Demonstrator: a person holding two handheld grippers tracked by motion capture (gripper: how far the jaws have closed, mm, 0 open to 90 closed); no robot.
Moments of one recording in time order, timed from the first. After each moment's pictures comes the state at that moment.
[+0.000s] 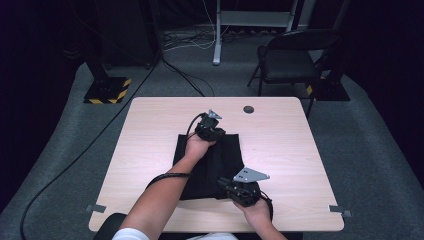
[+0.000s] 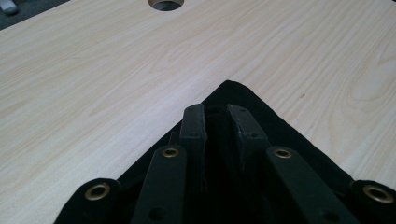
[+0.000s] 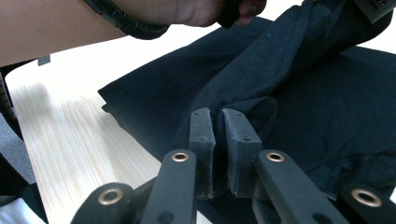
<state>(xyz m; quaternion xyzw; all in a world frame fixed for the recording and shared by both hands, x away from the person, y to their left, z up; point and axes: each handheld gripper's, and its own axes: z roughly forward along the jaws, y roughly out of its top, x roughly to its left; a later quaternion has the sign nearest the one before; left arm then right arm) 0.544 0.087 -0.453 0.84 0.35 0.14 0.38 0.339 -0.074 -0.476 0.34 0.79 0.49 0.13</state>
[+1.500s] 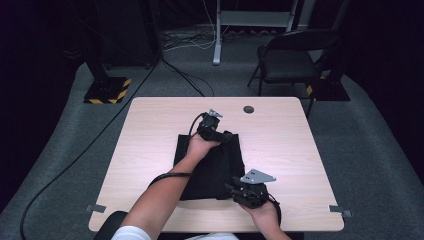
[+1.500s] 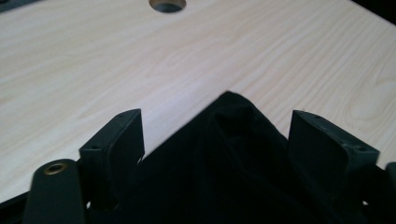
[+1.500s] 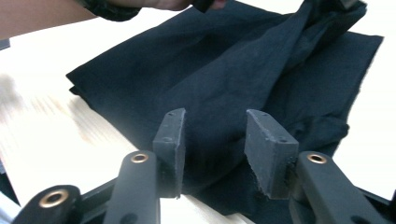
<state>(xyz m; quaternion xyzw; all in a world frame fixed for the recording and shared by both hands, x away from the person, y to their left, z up) 0.555 0.086 -0.456 0.82 0.38 0.12 0.41 0.333 -0.093 -0.476 0.38 0.79 0.45 0.16</state>
